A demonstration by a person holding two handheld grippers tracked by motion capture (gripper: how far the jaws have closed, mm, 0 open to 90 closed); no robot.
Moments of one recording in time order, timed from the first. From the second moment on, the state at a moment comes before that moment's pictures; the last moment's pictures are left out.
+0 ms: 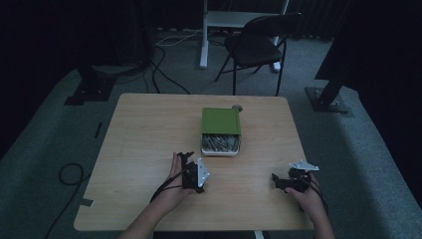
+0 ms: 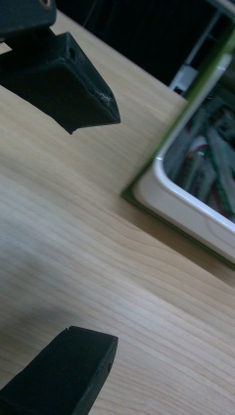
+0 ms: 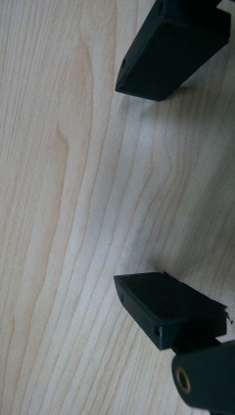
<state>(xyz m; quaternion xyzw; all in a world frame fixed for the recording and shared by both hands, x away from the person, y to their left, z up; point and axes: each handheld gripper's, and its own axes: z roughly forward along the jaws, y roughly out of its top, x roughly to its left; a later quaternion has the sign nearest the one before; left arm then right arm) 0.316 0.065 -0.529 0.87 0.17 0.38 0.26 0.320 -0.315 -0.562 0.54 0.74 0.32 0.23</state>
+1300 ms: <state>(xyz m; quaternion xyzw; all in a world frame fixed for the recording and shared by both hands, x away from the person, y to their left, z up) 0.346 0.028 -0.533 0.87 0.04 0.46 0.18 0.321 -0.316 -0.562 0.54 0.74 0.32 0.22</state>
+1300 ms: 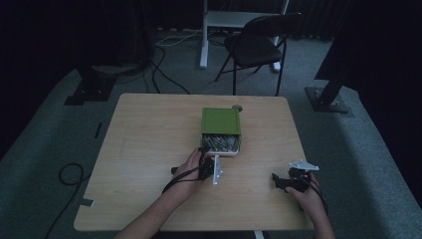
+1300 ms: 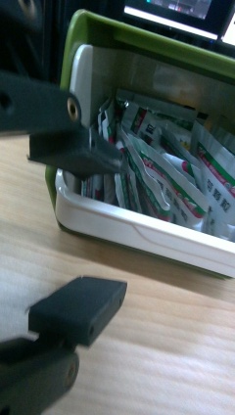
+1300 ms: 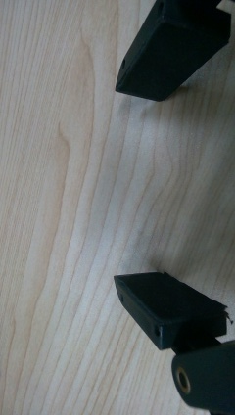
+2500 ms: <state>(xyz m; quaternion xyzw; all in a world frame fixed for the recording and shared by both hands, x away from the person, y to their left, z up) 0.363 0.020 -0.541 0.87 0.04 0.47 0.15 0.322 -0.316 -0.562 0.54 0.74 0.32 0.23</state>
